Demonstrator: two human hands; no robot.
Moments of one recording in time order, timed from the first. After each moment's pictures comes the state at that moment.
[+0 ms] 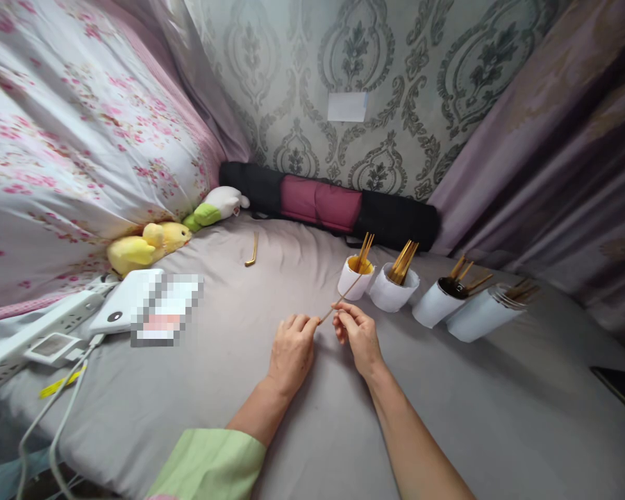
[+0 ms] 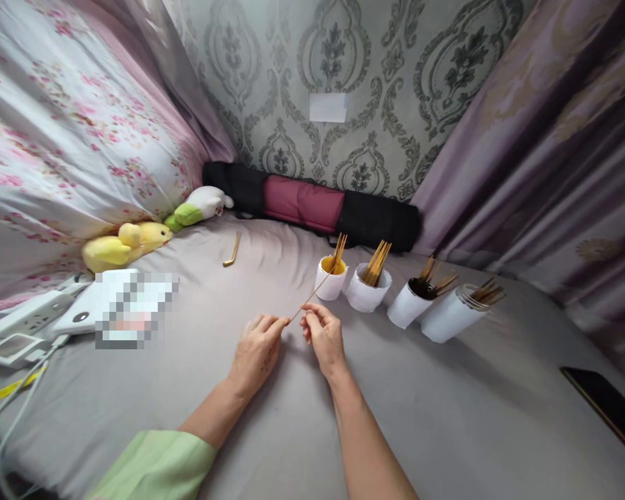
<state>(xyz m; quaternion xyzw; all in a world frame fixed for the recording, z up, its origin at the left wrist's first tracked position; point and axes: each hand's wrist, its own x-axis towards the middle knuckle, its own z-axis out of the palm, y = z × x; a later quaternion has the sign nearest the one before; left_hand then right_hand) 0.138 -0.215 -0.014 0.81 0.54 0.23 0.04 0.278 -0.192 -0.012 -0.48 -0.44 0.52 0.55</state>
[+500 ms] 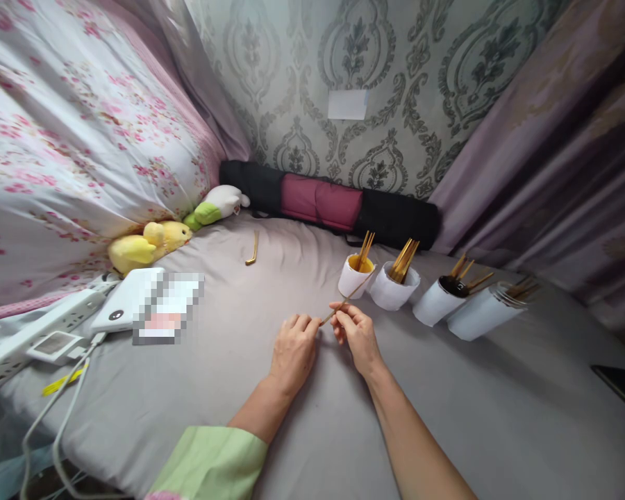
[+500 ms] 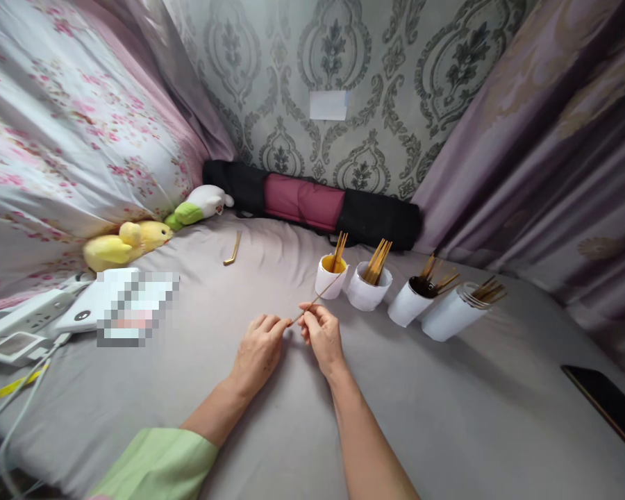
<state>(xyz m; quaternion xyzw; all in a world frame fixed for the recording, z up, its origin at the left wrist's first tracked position) 0.140 -0.216 -0.015 0.82 0.53 0.23 0.03 0.276 -0.193 -0.013 -0.48 -0.44 0.54 0.54</state>
